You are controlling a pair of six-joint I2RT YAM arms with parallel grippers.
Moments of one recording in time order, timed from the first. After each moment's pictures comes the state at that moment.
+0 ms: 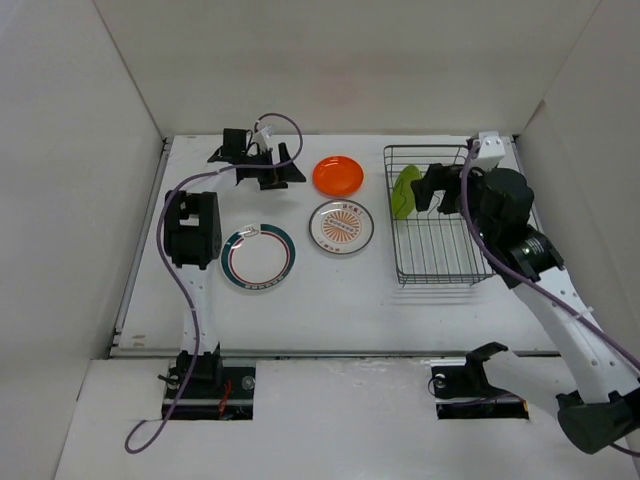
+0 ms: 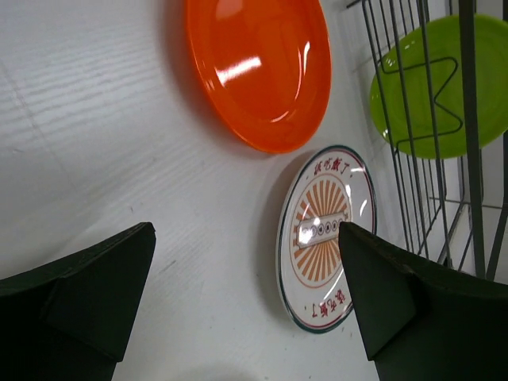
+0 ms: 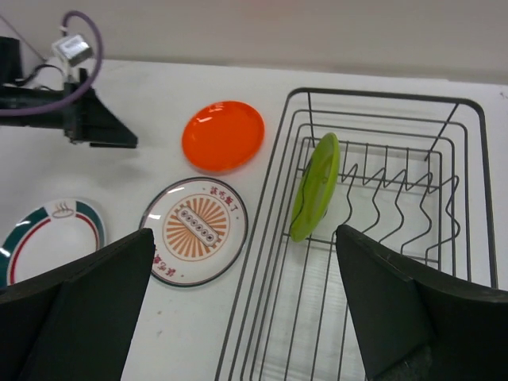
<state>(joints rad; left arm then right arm) -0.09 2.27 1.76 -0.30 0.87 -0.27 0.38 1.02 1.12 -0.31 0.11 0.18</state>
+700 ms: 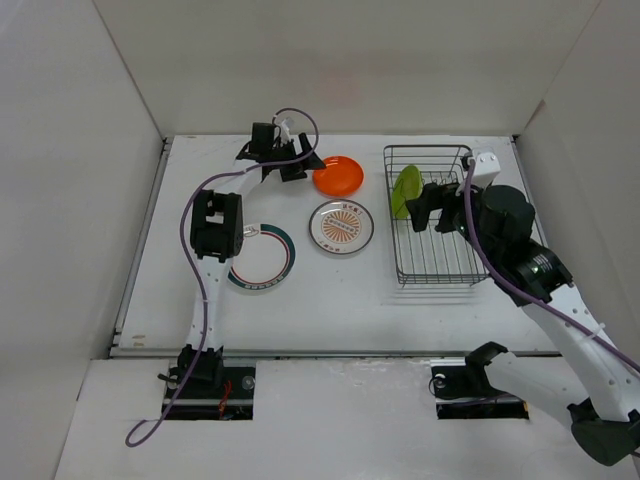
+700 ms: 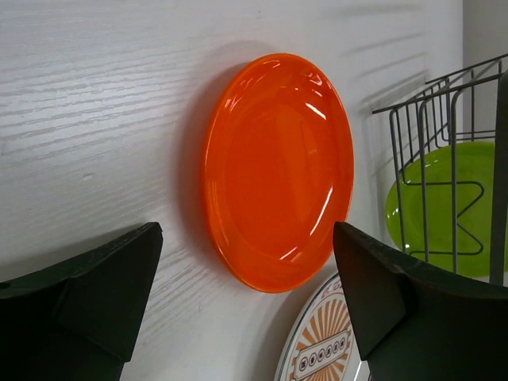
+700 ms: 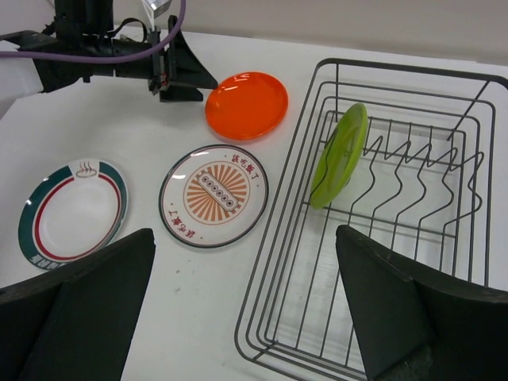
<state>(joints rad) -0.19 2.54 2.10 -0.21 0.67 -0.54 0.50 0.89 1.10 -0.42 0.16 0.19</state>
